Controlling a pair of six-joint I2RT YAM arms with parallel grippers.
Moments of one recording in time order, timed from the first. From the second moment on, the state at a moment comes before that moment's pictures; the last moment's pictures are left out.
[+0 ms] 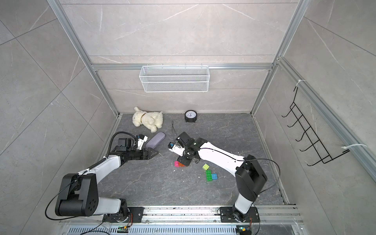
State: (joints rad) left arm -0.08 1.40 0.69 -0.22 0.75 -0.12; right arm 0.78 1.65 1.27 -0.76 -0.05 -0.25
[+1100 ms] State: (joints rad) left arm -0.12 1.42 0.69 -0.23 0.74 -0.11; right arm 0.64 1.60 0.93 -0.84 0.11 0.55
